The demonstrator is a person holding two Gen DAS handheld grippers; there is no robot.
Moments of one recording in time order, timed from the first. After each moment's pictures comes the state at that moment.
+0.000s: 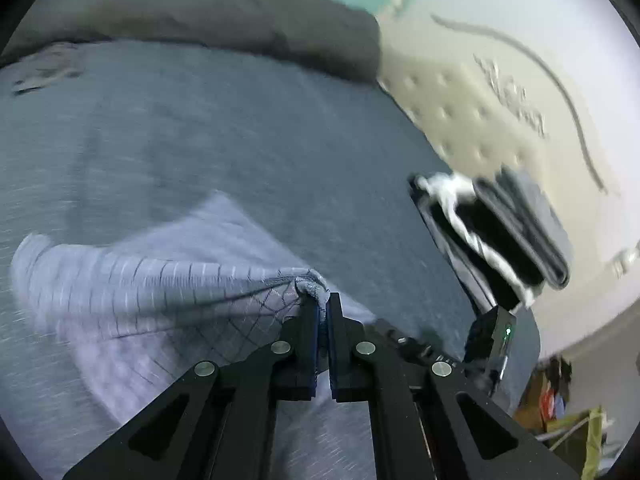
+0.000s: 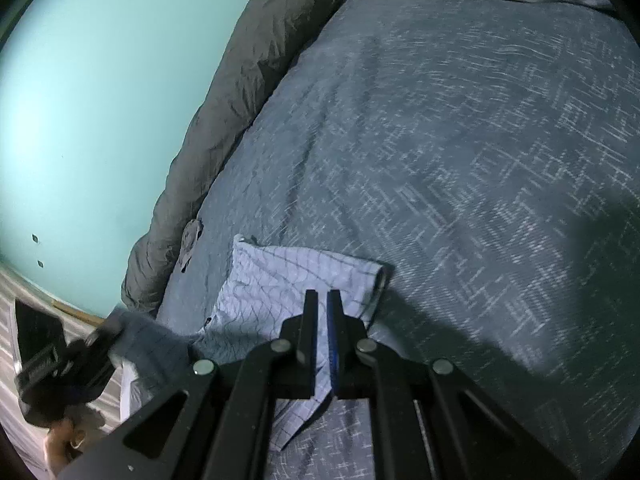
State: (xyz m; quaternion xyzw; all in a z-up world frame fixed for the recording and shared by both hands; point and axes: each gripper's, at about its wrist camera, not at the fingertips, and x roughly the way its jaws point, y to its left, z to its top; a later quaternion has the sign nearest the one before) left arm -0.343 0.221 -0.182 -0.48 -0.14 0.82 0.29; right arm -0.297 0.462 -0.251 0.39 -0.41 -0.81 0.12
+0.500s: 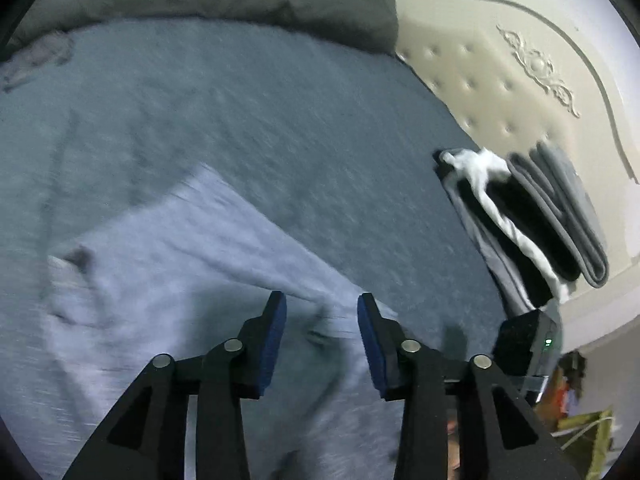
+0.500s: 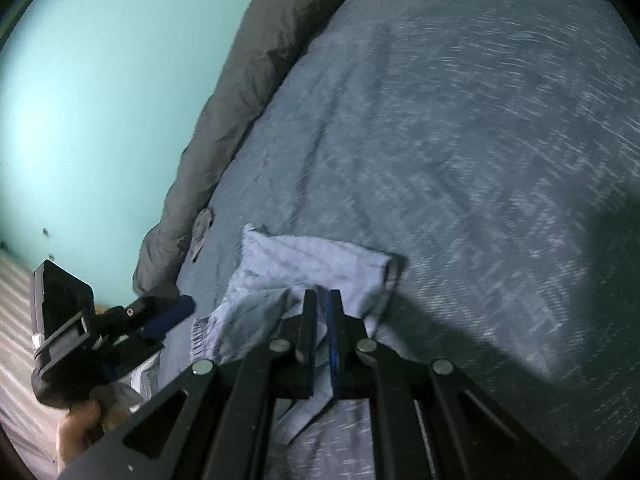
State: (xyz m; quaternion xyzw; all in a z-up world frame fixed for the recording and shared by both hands) left arm -0.351 0.206 -0.192 -0.50 -0.11 0.83 0.24; right arm -0.303 0.447 -0.249 0.40 -0.40 -0.81 0.16
